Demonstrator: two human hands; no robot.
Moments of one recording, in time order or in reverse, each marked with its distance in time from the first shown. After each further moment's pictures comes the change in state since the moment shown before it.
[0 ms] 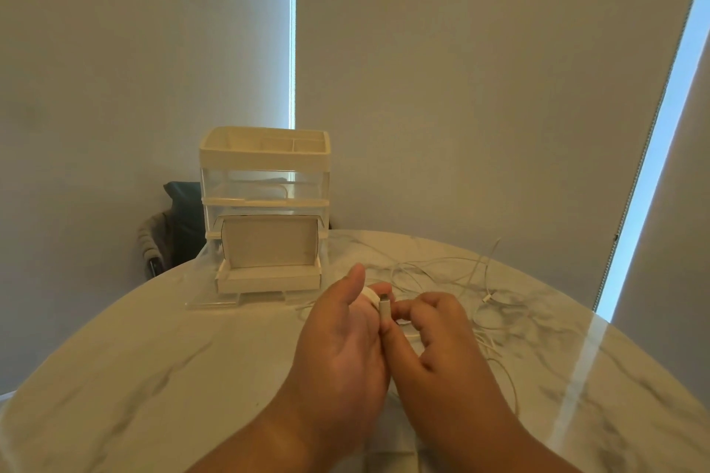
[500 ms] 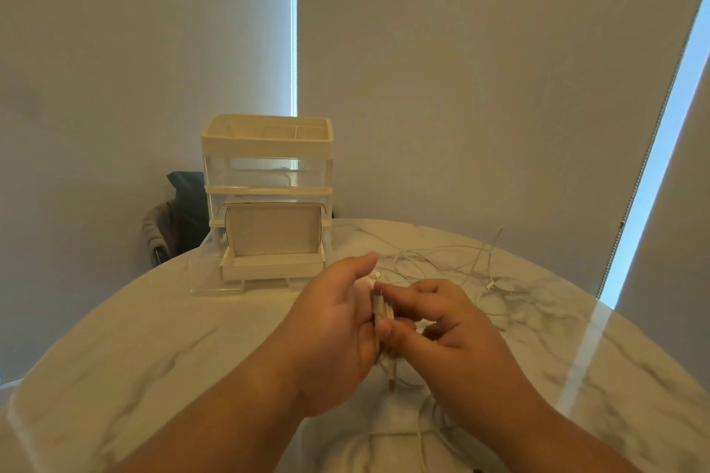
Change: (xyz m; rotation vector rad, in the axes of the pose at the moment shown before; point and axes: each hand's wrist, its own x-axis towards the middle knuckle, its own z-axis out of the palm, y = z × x) left_hand 0.004 0.020 -0.008 0.305 -0.171 -0.229; right_hand 0.001 0.002 -0.015 0.281 -0.143 0.064
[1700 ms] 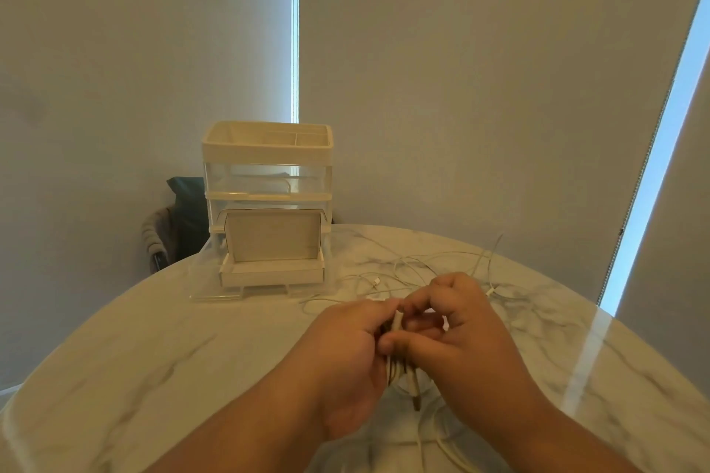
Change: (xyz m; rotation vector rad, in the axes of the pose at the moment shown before) left_hand 0.014 -0.026 -0.008 0.052 0.177 0.101; right_hand 0.004 -0.012 -0.006 0.044 0.067 -0.052
